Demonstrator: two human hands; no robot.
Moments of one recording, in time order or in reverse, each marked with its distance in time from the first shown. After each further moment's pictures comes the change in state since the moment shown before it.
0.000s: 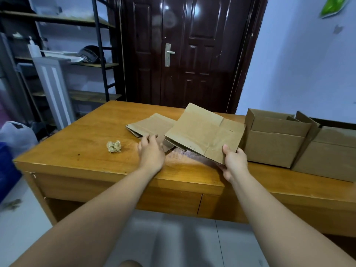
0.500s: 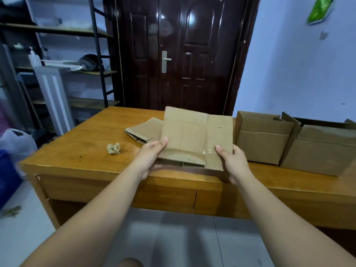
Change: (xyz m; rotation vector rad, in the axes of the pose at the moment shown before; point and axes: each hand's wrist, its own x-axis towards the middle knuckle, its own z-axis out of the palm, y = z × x) left_hand -0.038 0.027 -0.044 -0.933 -0.383 -0.229; right_hand -0.035 -0.019 -0.036 -0.300 -0.208 -0.243
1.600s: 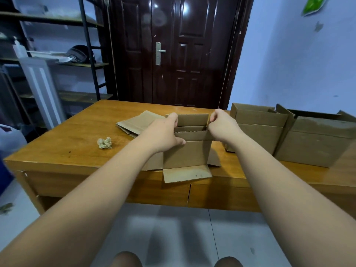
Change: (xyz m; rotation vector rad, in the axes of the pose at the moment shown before) left_hand -0.020 0.063 0.052 1.267 -0.005 0.326; right_hand 0.011 -0.079 0.016 -0.756 -0.044 -0.244
